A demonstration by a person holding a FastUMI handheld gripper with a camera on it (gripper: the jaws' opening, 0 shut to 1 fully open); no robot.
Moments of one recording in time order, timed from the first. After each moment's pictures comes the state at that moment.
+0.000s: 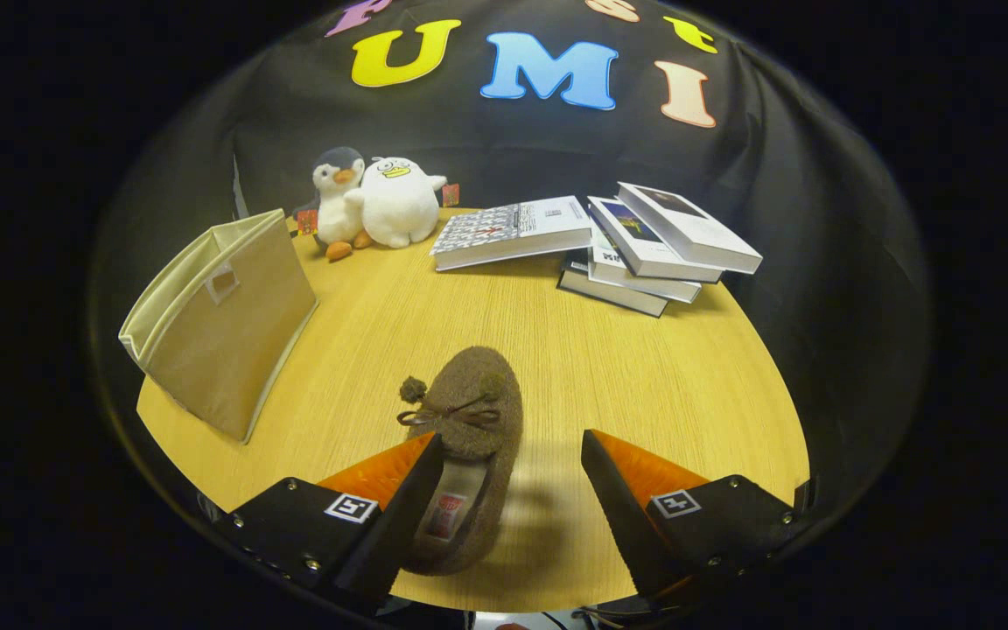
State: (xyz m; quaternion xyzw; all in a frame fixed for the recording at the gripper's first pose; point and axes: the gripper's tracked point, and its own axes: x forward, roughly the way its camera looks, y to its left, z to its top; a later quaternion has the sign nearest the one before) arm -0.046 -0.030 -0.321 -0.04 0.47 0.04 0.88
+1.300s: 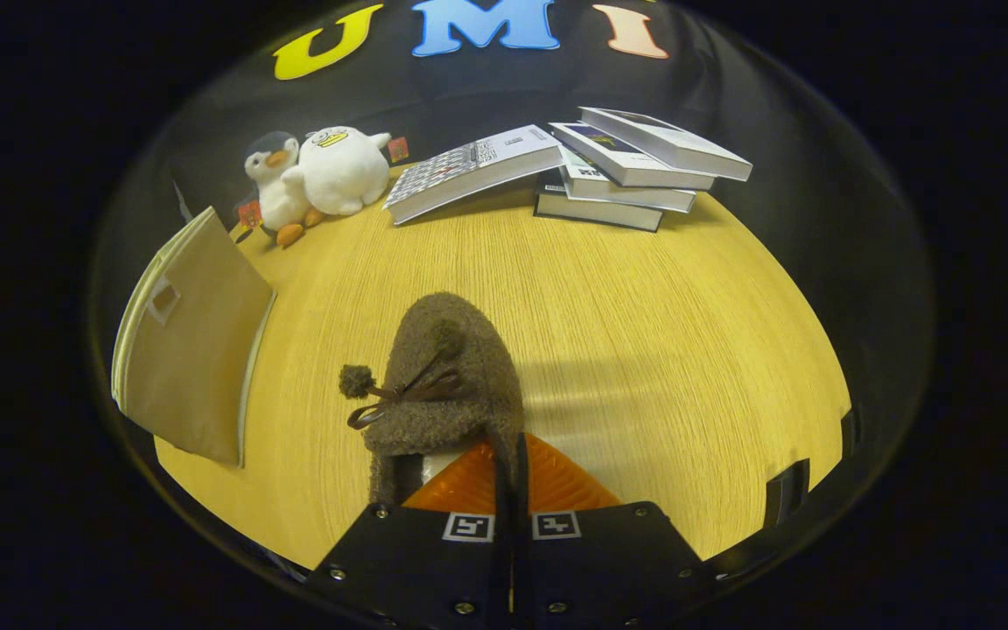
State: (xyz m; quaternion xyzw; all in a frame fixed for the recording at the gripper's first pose) arm -0.051 -0.023 -0.358 0.06 0.54 -0.02 0.84
